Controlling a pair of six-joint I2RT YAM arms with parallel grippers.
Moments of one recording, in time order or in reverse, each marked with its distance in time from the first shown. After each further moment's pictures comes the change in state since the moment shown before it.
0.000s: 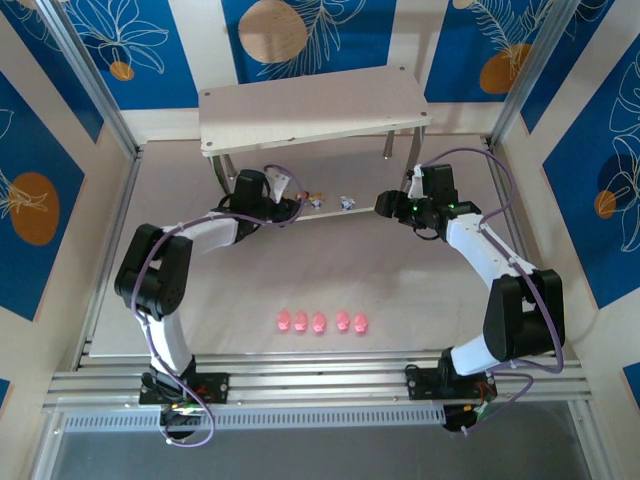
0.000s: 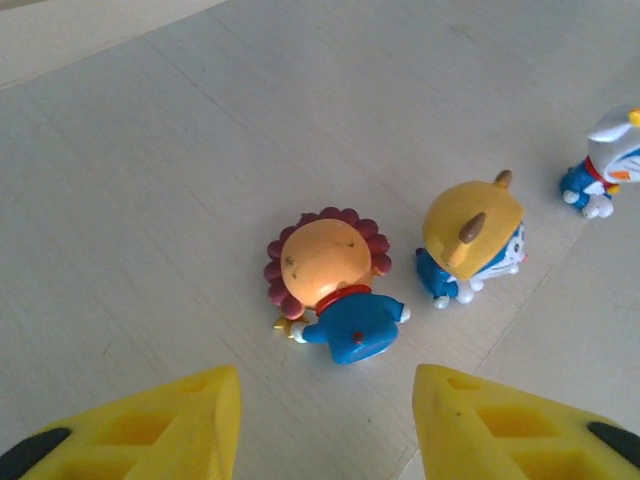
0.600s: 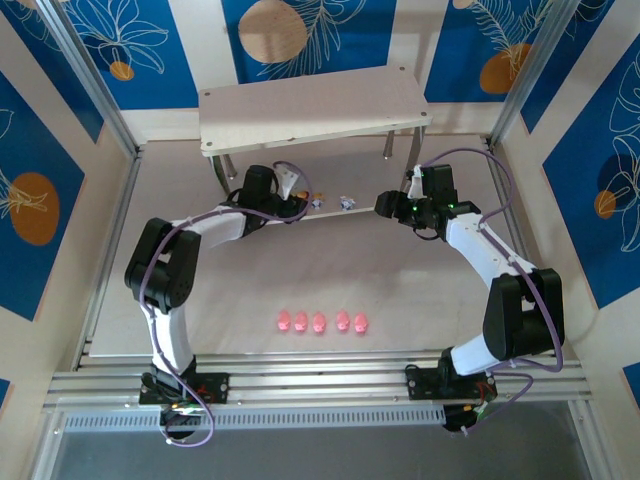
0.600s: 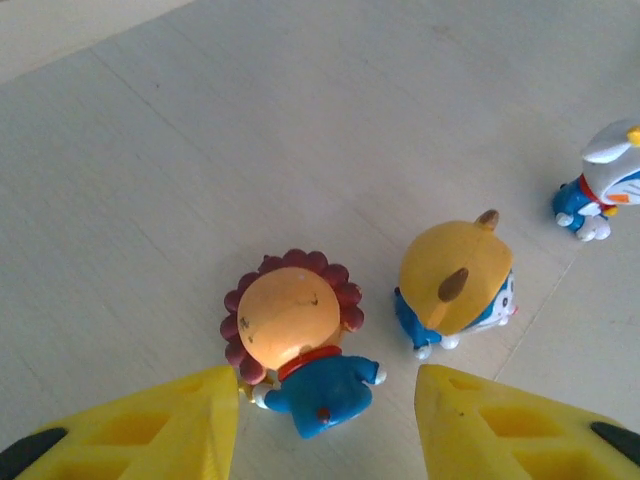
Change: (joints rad) left arm -0.023 0.070 0.096 -0.056 0.000 0.013; right arm -0.002 0.004 0.000 0.000 0.000 0.000
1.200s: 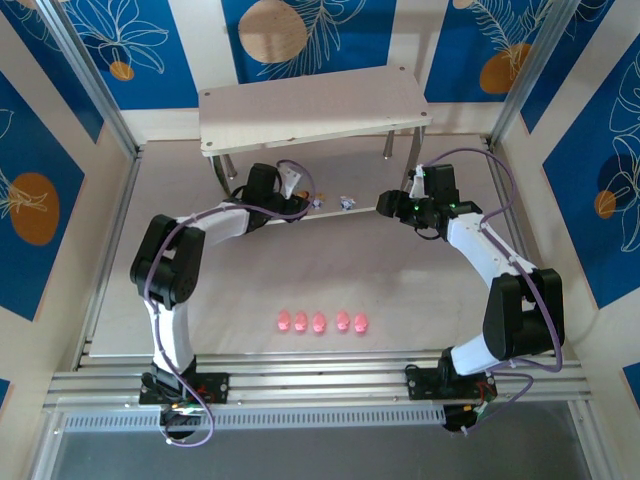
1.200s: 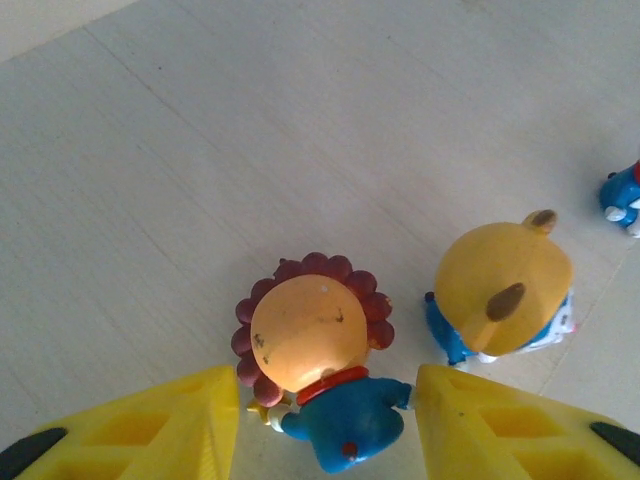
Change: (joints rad) left arm -0.004 0.054 0.063 -0.049 -0.032 0.023; right arm -0.016 0.000 0.000 0.003 0.000 0.000
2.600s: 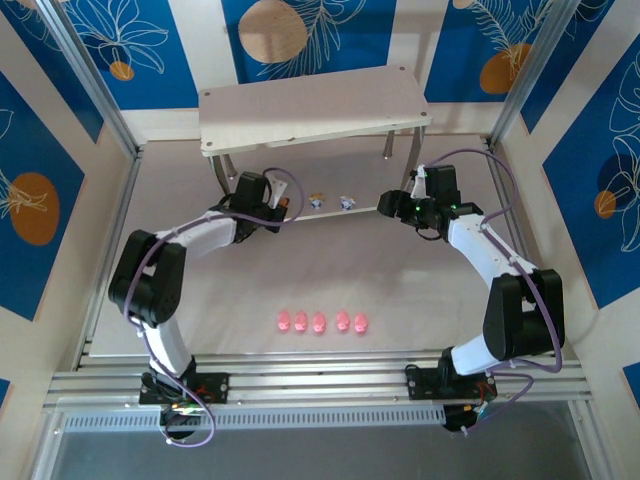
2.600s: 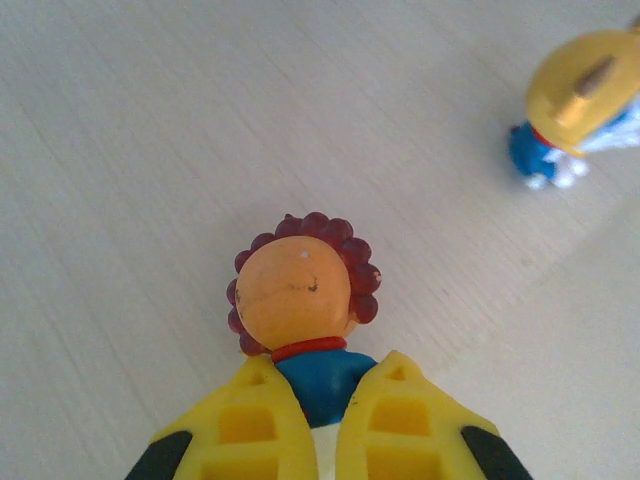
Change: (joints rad) left arm 0.021 -0.210 -0.169 -0.134 -0.148 -0.001; right arm -0.008 -0.008 -0.017 0.021 -0.008 0.000
